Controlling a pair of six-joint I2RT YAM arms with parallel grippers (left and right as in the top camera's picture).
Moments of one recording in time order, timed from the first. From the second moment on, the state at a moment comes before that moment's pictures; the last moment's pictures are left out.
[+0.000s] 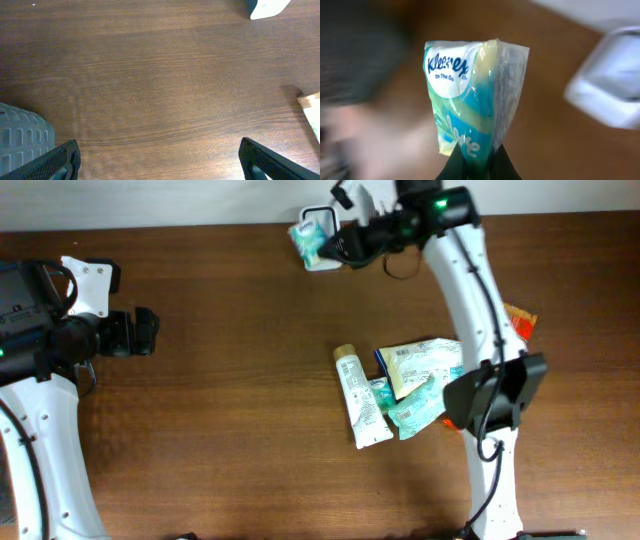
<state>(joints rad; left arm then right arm) 0.33 1.45 1.53 -1.01 0.29 0.33 0.27 2.37 2.57 -1.13 -0.68 -0.21</state>
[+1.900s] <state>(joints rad) 0.33 1.45 1.53 -1.01 0.29 0.33 0.58 1.95 2.35 -1.69 0.35 0.45</state>
